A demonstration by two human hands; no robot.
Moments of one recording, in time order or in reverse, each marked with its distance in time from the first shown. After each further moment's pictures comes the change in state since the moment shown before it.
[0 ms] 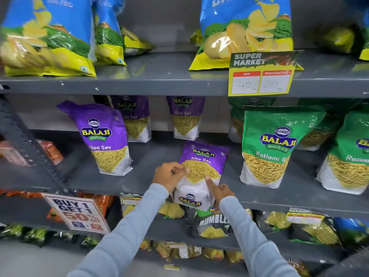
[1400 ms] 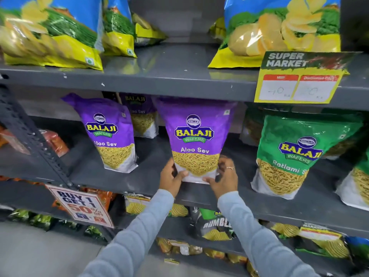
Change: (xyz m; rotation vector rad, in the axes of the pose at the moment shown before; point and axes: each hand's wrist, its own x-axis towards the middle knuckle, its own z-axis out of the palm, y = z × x) left_hand 0.016 -0.025 0.015 -0.585 0.140 0.112; right_hand 0.032 -0.033 0.019 0.180 0.203 -0.687
